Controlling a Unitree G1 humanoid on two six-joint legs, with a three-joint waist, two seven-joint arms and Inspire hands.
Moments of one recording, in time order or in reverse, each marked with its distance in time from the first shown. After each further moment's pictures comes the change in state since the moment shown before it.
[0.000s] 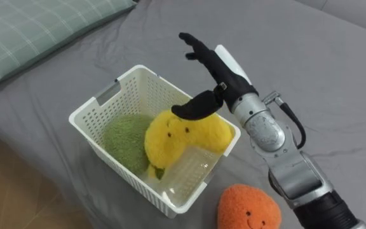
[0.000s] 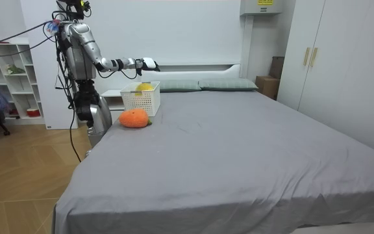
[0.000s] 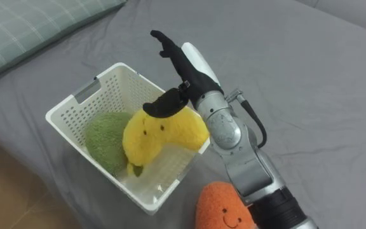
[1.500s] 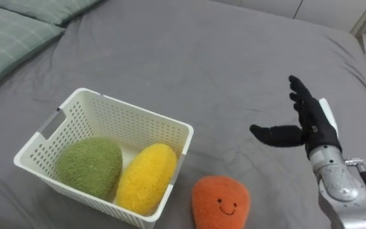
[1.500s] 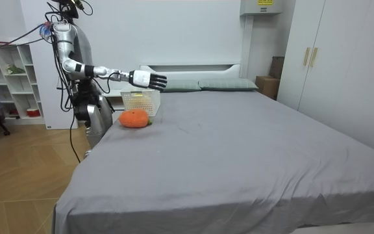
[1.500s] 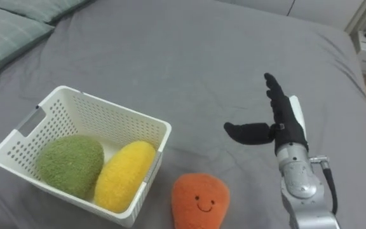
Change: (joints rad) left arm 0.073 -0.024 0.151 0.019 -0.118 -0.049 0.033; right arm 0.424 -0.086 -0.336 0.094 0.257 -0.080 -0.175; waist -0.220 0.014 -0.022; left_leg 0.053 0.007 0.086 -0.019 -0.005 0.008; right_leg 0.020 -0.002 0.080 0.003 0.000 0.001
